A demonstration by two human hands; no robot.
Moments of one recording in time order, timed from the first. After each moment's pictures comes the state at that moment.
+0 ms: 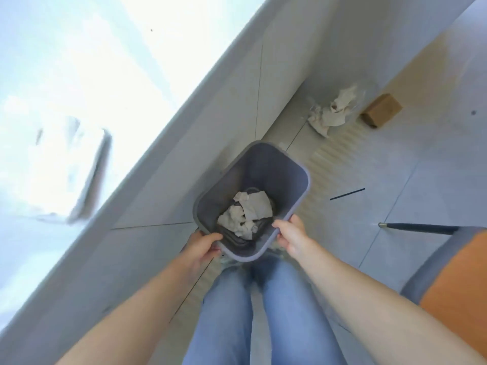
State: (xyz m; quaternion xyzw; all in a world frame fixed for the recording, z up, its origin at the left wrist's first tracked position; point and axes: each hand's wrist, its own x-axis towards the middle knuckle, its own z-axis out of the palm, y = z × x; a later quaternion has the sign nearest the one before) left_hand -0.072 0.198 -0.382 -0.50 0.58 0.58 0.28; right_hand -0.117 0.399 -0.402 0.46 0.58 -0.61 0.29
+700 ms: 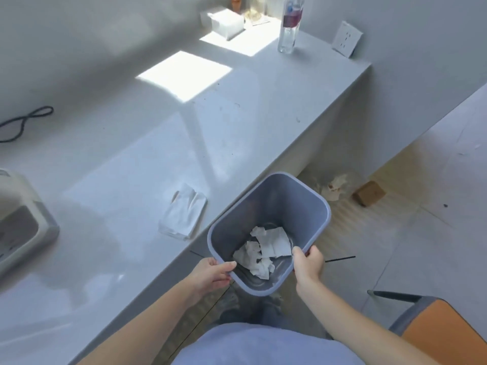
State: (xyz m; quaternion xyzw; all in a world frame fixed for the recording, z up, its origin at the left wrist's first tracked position) left_hand -0.049 0.160 -0.163 -0.37 0.55 0.68 0.32; right_hand -0.112 0.377 -0.161 0.38 0.72 -0.57 0.11
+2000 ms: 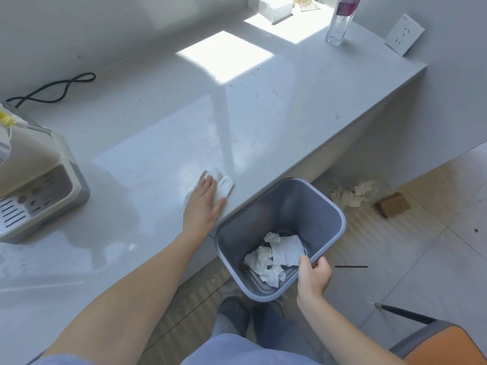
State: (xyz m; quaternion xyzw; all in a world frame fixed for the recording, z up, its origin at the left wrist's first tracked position) left_hand -0.104 0.095 -0.153 -0.18 0.94 0.30 -0.04; right_hand -0.080 0.356 -0.172 0.35 0.74 -0.57 0.07
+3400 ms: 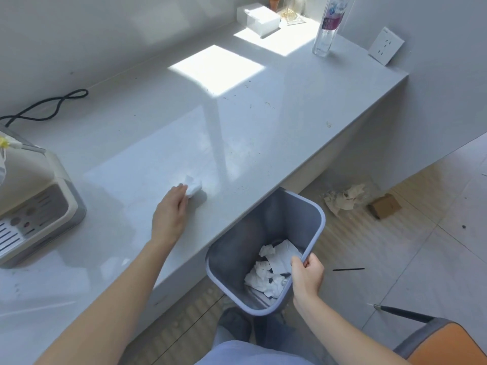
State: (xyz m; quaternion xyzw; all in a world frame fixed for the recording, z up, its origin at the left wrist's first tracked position) left_hand -0.094 0.039 -0.123 -0.26 0.91 0.33 -0.04; right_hand -0.087 0.334 -0.160 0.31 0.76 -0.56 0.09
